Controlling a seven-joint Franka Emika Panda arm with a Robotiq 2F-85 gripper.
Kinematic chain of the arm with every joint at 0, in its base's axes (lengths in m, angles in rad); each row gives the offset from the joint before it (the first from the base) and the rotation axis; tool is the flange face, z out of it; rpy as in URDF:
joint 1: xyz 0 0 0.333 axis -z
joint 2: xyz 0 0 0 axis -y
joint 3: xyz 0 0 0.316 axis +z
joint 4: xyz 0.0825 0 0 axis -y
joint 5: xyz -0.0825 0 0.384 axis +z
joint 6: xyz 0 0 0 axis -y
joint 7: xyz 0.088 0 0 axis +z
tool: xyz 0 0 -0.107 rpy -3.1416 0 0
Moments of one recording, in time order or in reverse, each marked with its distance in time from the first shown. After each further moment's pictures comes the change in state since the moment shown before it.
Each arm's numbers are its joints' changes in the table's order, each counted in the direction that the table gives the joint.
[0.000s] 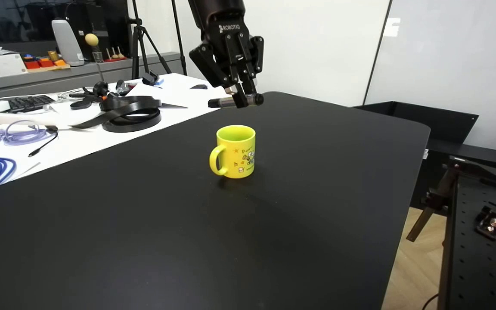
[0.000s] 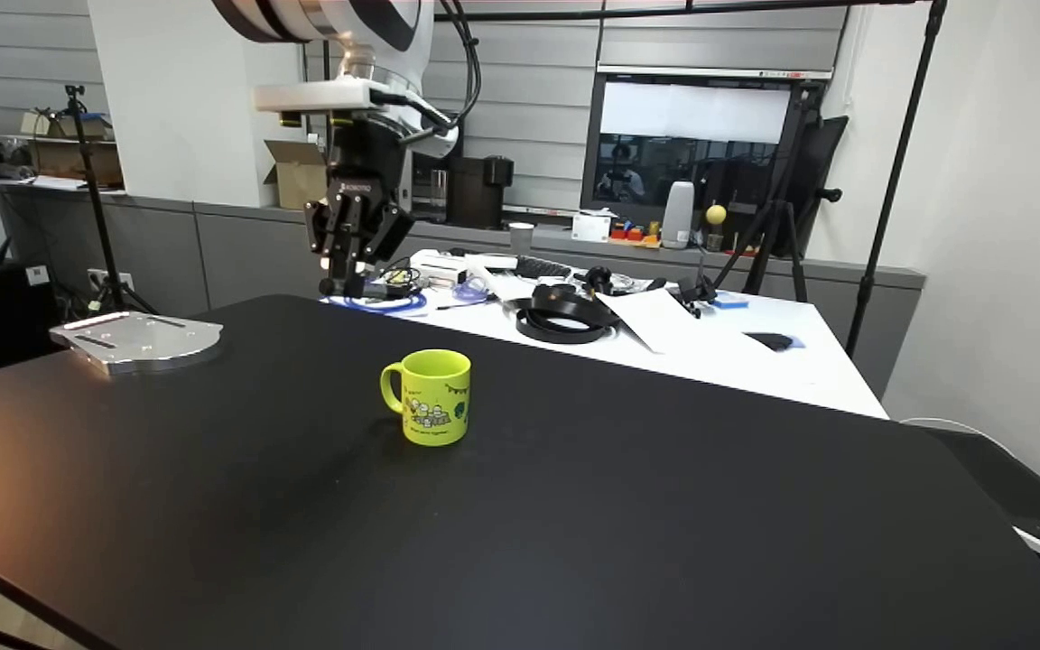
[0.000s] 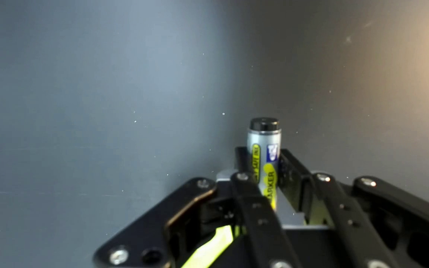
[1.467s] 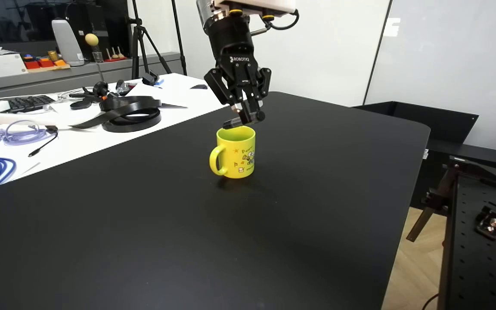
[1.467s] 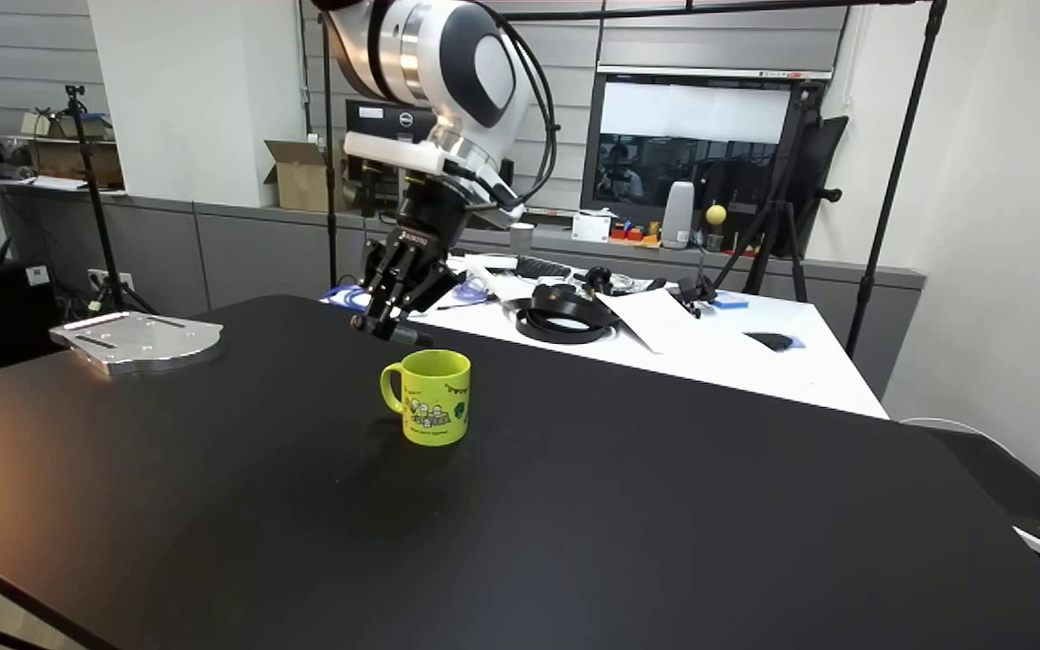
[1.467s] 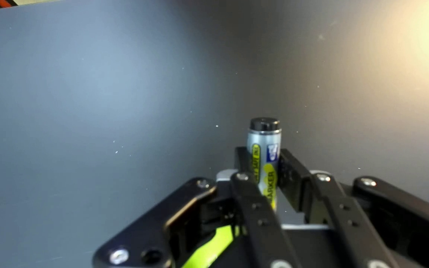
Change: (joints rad) arm 0.123 -0.234 -0.028 0.210 0.188 -0.155 0.069
